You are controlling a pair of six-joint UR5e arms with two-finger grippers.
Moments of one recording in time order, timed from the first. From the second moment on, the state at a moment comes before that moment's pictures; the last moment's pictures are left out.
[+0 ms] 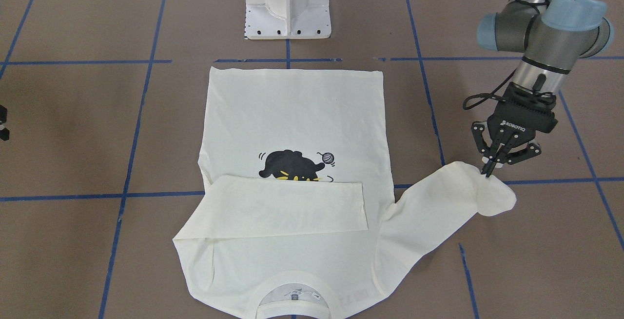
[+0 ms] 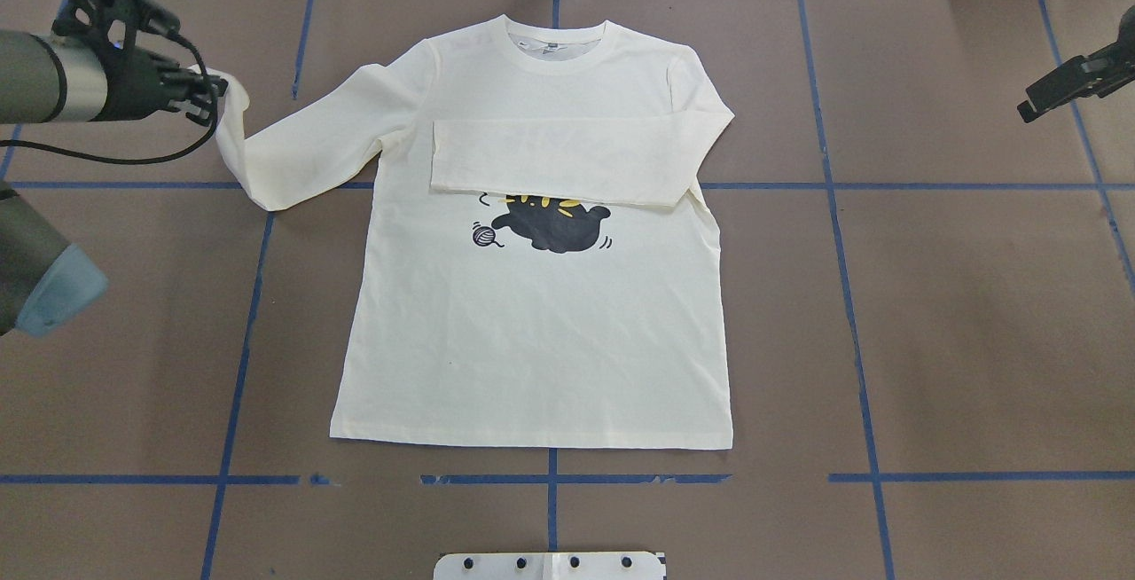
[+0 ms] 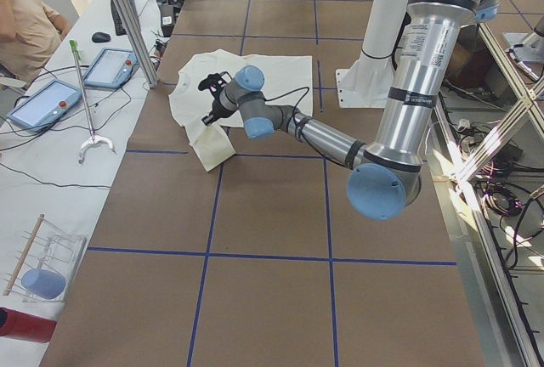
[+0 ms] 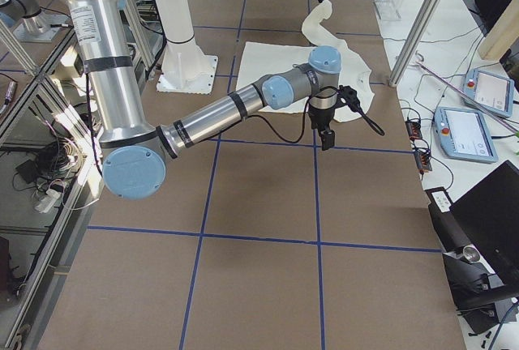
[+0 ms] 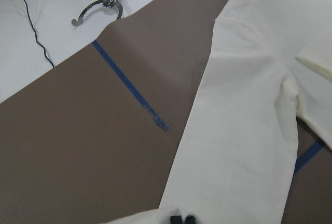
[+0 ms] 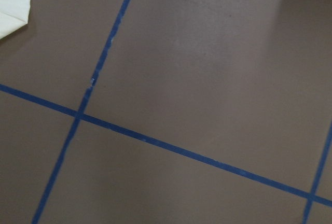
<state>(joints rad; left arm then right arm) -0.95 -1.88 -1.70 -2.27 -1.81 -0.46 1.30 -1.37 1.85 -1.68 2.23 0.10</state>
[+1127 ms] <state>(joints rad) -0.48 -2.64 -1.27 -1.85 -1.22 -1.14 1.47 -1.45 1.84 -1.82 2.25 -0.18</state>
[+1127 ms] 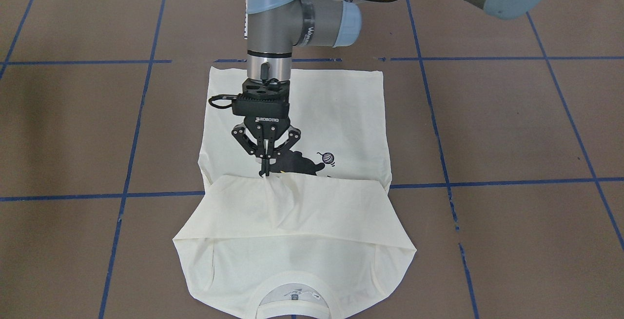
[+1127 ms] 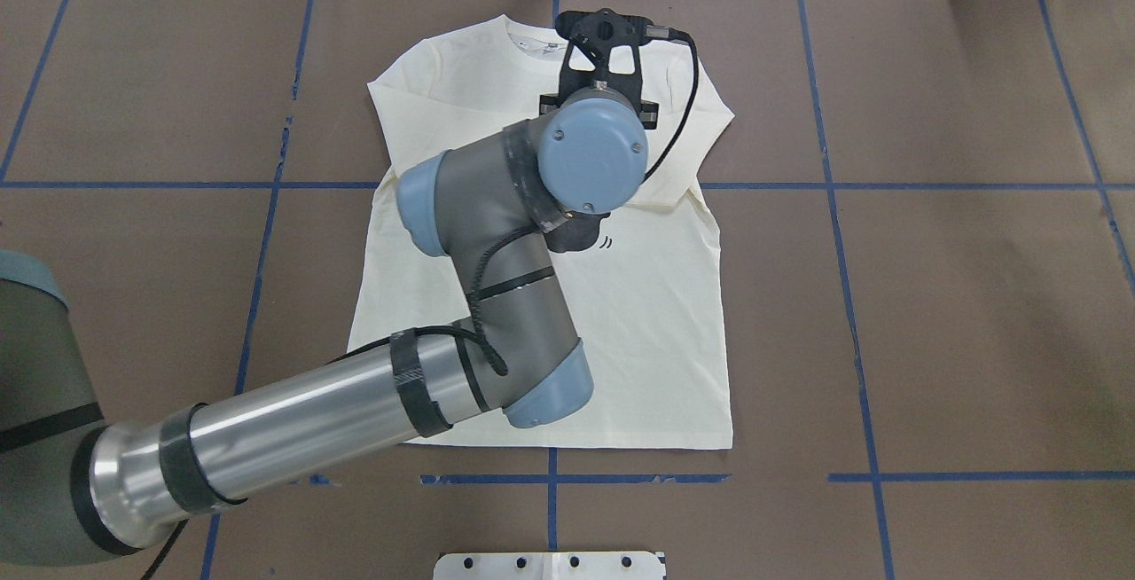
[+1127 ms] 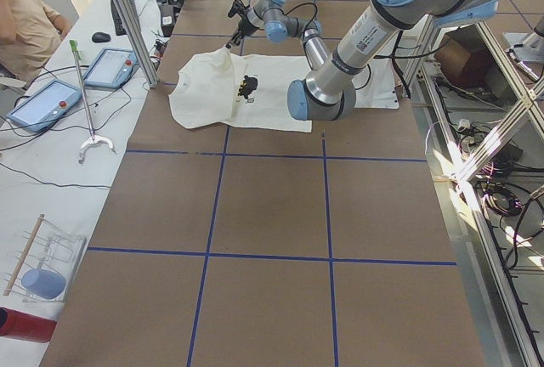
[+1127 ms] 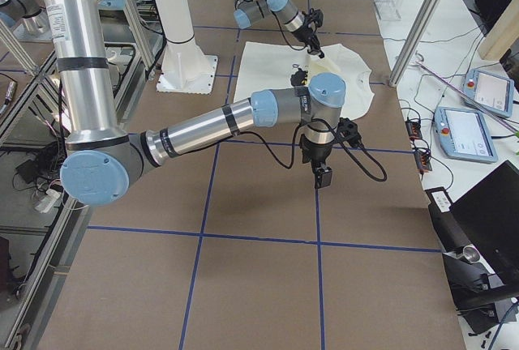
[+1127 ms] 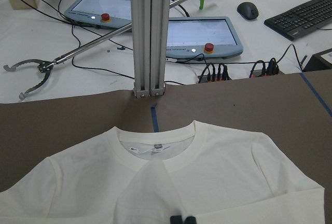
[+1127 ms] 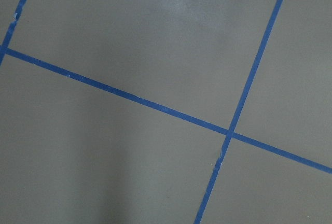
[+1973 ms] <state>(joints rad) -0.45 -2.71 -1.19 -2.02 -1.34 -1.11 1.47 -1.45 1.85 -1.80 2.31 -0.17</state>
